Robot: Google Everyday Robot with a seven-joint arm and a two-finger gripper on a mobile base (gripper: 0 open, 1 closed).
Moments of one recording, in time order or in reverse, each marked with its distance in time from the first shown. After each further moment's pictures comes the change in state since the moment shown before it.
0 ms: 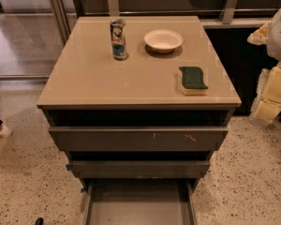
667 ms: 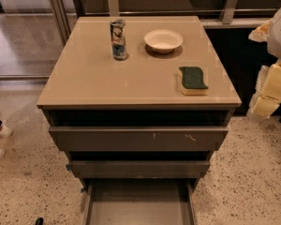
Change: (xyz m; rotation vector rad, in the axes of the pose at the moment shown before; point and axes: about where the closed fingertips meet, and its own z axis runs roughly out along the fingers) arm 0.002 -0.011 0.003 0.025 -0.020 0.019
